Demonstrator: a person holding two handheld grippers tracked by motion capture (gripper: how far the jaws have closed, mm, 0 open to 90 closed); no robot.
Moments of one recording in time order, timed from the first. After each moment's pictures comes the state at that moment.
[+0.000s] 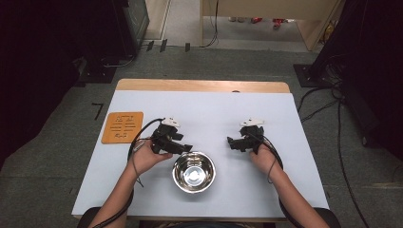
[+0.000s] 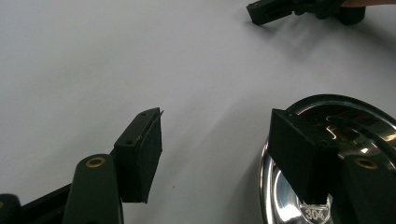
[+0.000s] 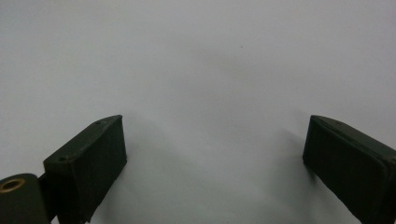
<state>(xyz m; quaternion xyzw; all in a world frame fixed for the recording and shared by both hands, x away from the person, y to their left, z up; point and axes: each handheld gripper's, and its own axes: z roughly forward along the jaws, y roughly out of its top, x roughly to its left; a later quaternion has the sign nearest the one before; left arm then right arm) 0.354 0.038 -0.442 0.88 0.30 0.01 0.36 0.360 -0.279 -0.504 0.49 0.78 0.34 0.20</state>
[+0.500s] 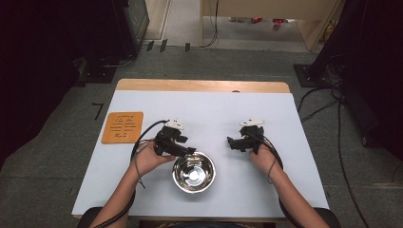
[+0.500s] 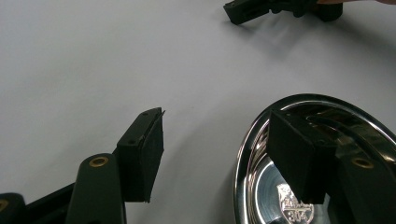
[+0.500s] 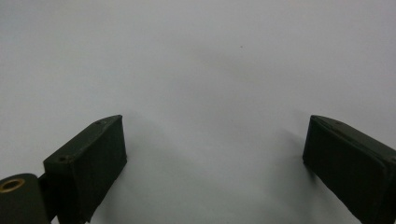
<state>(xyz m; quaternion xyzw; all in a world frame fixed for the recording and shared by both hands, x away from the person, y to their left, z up) 0.349 0.029 -0.444 0.89 0.28 -0.01 0.37 0.360 -0.279 -0.504 0.49 0.78 0.34 0.20</state>
